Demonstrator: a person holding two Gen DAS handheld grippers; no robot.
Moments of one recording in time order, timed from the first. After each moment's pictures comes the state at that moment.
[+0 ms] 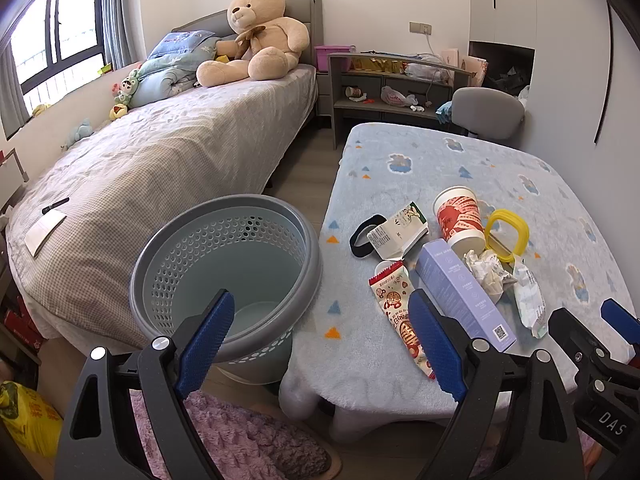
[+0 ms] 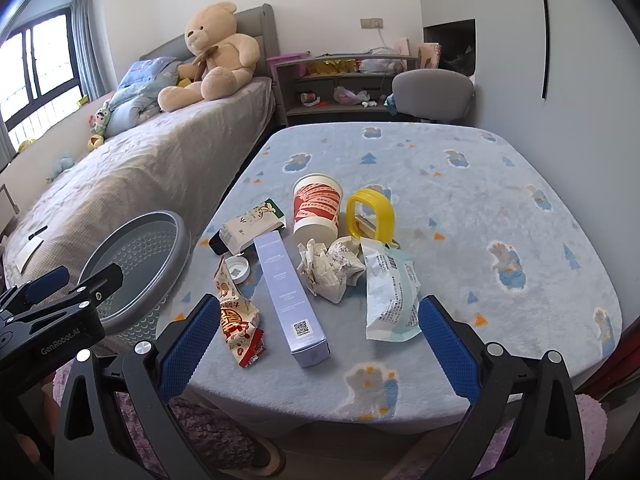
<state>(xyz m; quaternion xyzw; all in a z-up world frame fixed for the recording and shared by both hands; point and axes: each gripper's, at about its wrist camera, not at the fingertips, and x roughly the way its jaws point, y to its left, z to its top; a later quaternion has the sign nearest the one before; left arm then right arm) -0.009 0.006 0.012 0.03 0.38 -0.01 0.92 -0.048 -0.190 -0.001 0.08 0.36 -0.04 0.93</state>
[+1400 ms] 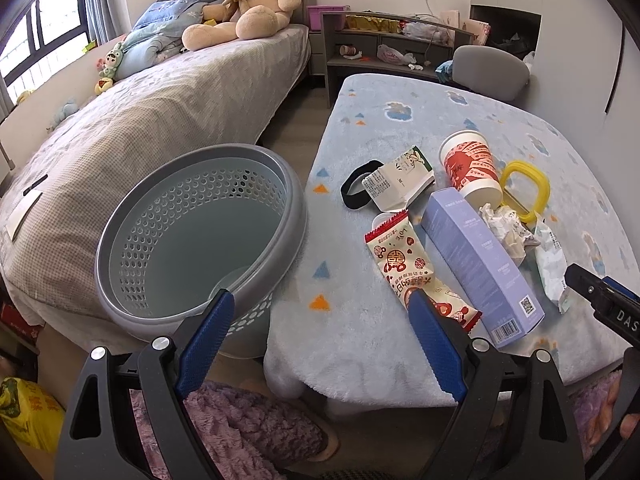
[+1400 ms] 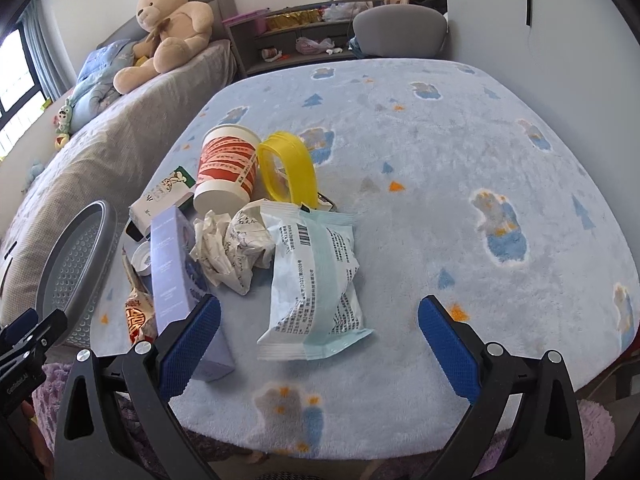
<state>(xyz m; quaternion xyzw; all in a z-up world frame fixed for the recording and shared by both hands) 0.014 -0.007 -0.039 0.04 0.45 -0.02 0.89 0.001 -0.270 -0.070 0.13 0.45 -0.07 0.88</state>
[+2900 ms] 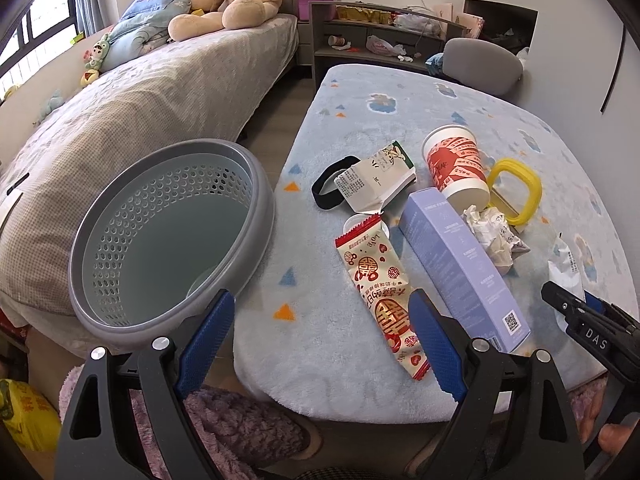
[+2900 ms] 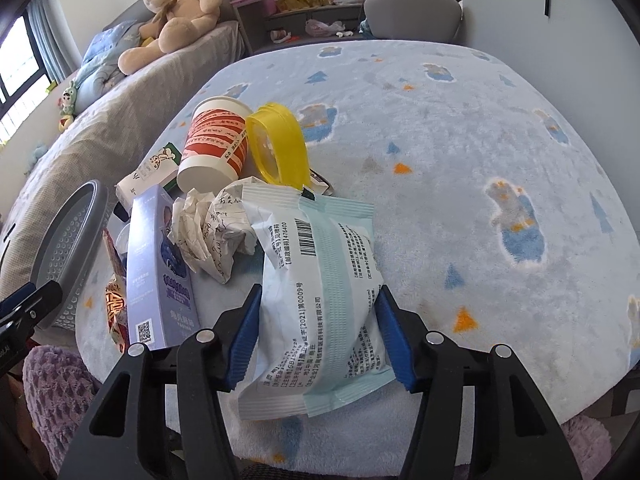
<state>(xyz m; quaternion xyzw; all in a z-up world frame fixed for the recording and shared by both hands) 0.033 -0.025 -0.045 0.03 0.47 -0.04 0.88 0.007 -0.278 -0.088 0.12 0.47 -0.05 0.87</state>
